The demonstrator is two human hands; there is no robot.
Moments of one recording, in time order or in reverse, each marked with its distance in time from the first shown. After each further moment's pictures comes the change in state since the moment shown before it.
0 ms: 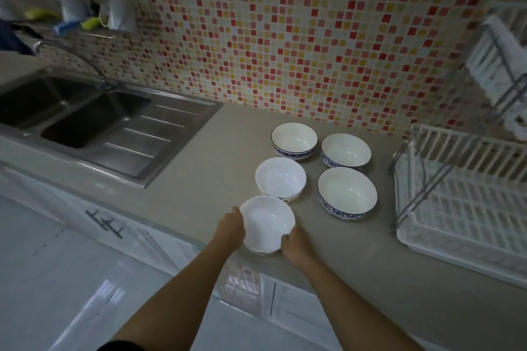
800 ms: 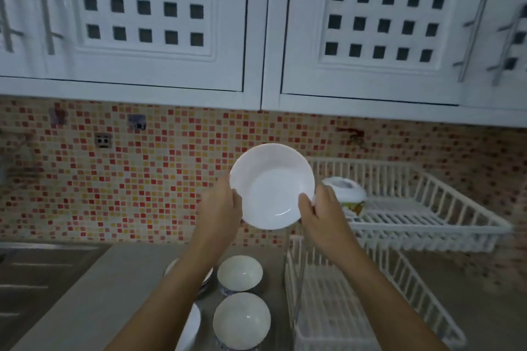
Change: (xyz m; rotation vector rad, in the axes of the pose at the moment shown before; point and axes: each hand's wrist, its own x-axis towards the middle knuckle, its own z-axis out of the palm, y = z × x) left_hand -0.120 0.273 -0.218 -0.621 0.603 0.701; right_hand -0.144 -0.088 -0.347 -0.008 0.810 -0.708
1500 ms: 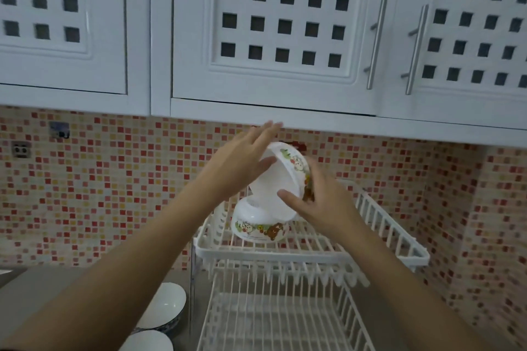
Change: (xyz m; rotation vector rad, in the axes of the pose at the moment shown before) left_hand 0.077 0.163 0.156 0.409 0.016 0.806; right_hand 0.075 0.142 -0.171 -0.290 -0.026 -0.181
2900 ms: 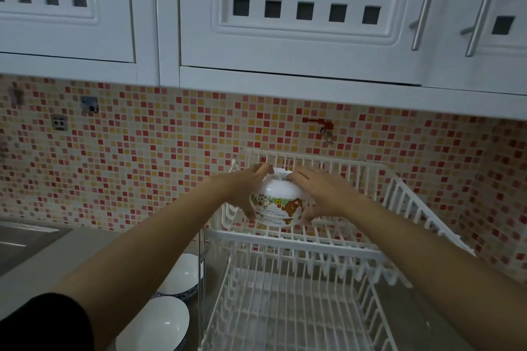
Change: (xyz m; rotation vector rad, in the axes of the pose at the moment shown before) left_hand -0.031 -0.048 0.089 -0.073 -0.855 -0.215; right_hand 0.062 0.072 0.071 -0.543 -0.519 -0.357
